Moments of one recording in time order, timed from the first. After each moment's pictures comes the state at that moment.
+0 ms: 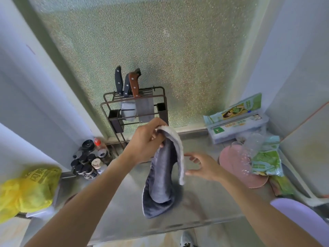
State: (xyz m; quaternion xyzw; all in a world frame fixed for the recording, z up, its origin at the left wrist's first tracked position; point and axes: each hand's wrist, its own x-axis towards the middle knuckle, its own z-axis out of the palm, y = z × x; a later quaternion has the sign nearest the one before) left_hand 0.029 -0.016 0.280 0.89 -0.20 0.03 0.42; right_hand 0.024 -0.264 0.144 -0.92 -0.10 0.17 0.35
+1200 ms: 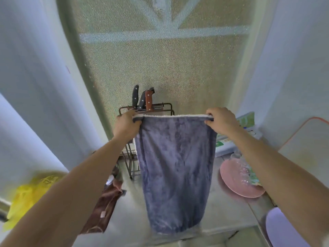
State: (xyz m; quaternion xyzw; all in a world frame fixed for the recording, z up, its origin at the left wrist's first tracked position) left_hand 0.070 0.071 0.313 0.94 0.04 0.14 0.30; right_hand 0.084 -0.261 0.315 -0.99 -0.03 -0.11 0.13
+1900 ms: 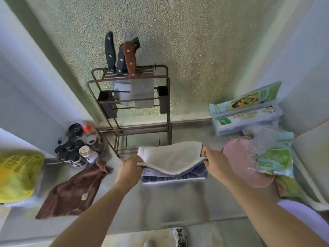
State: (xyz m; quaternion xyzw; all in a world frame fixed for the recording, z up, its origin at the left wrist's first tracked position) left_hand 0.041 0.040 0.047 0.96 0.07 -0.08 0.25; right_hand 0.072 -0.287 0.049 -0.99 -0.03 0.09 0.12
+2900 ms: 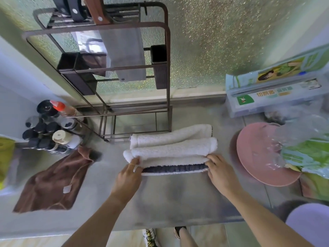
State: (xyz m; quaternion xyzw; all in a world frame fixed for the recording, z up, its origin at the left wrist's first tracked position) left_hand 0.027 0.039 -0.086 0.99 -0.10 -0.05 0.09; right_hand 0.058 -0.311 -0.090 -0.98 -0.14 0.06 0.10
